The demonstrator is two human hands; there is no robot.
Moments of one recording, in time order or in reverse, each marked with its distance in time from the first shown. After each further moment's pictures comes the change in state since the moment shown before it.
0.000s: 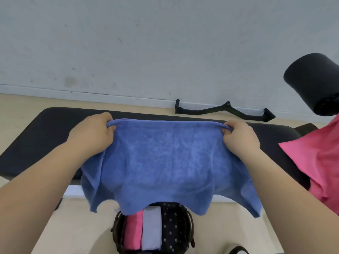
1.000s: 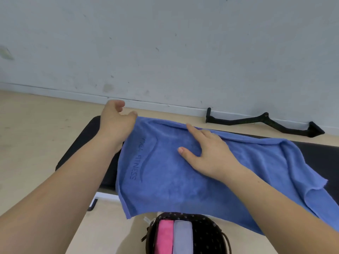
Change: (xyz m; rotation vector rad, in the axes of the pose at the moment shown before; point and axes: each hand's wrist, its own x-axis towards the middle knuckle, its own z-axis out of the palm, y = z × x) left_hand 0.035 -0.037 -0.033 -0.814 0.315 -0.371; right_hand -0.050 -0.151 0.090 -0.078 -0.272 -0.514
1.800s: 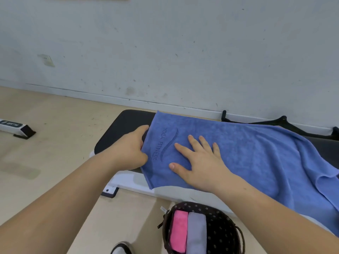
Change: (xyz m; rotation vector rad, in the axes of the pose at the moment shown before) left_hand -0.088 -0.021 -0.077 0.679 -0.537 0.105; right_hand -0.059 -0.067 0.029 -0.187 -0.194 -0.137
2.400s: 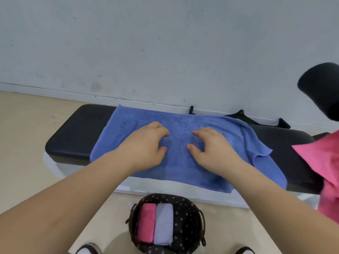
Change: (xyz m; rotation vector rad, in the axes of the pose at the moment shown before) left_hand 0.003 0.097 0.079 0.231 0.158 0.536; right_hand -0.063 0.100 -0.039 0.110 0.260 0.204
